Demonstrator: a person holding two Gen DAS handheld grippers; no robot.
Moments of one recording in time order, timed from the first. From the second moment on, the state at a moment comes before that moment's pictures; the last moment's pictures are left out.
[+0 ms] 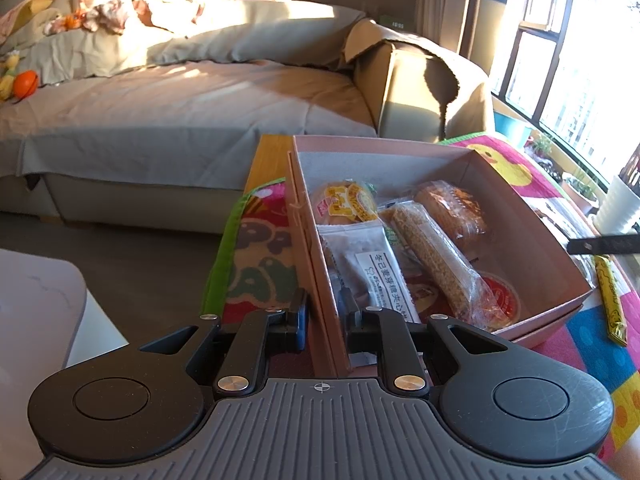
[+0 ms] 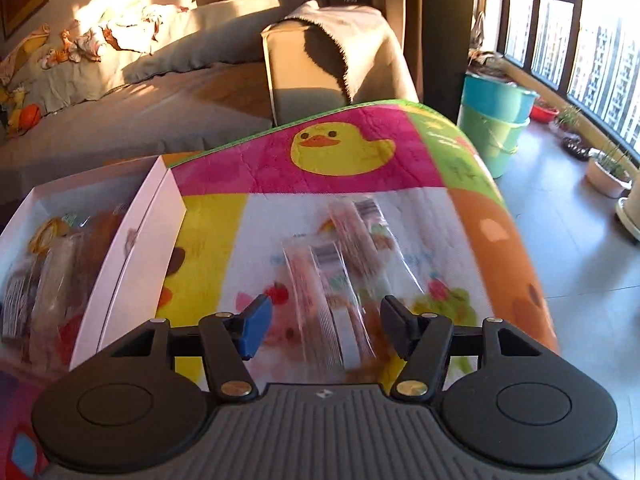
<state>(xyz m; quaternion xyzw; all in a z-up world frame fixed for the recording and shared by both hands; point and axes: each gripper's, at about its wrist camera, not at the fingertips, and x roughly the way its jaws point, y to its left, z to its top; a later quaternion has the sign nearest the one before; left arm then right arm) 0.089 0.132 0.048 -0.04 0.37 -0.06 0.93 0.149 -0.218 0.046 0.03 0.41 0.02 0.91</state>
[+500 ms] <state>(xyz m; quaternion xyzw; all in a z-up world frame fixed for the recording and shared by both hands) 0.087 0.134 0.047 -0.04 0.36 -0.06 0.93 0.083 -0.198 0.052 0.02 0.44 0.07 0.90</state>
